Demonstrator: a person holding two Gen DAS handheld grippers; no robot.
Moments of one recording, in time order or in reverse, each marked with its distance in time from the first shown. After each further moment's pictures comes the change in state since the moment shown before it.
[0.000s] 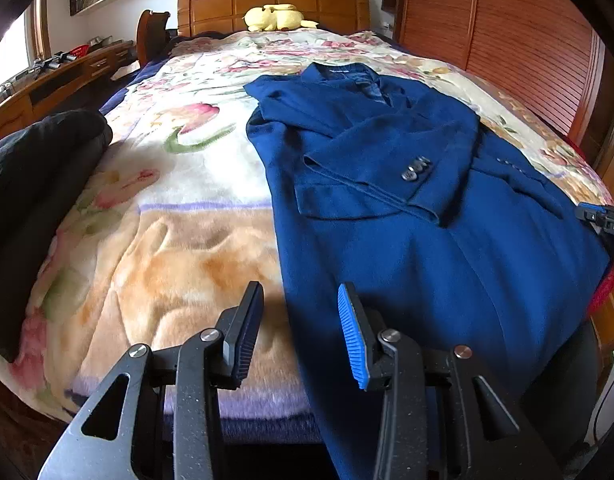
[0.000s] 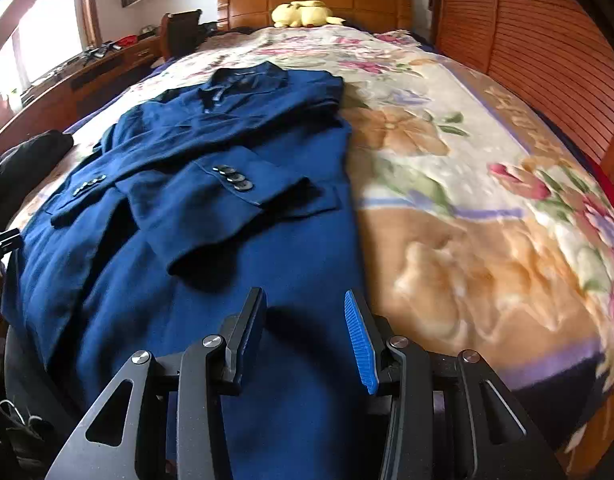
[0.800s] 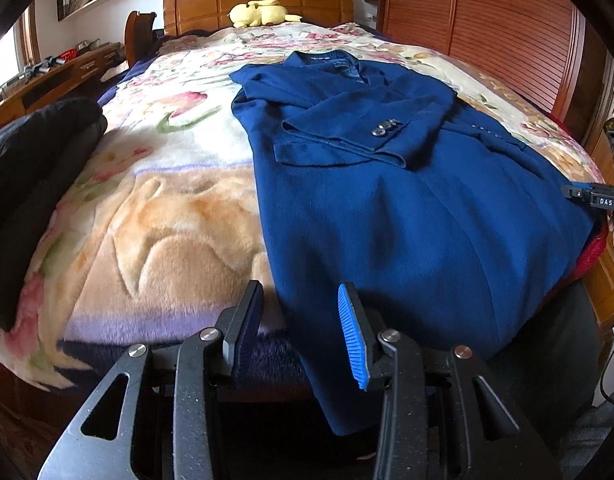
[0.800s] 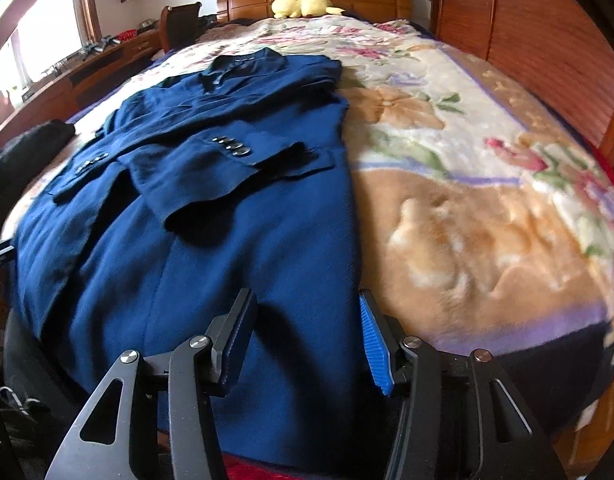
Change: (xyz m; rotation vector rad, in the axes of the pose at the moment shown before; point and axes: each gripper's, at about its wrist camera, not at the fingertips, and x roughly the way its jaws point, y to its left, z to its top) left arm -0.017 -0.008 -0.038 0.039 0.021 -0.030; right arm -0.001 -0.005 -0.023 0.016 0.029 0.038
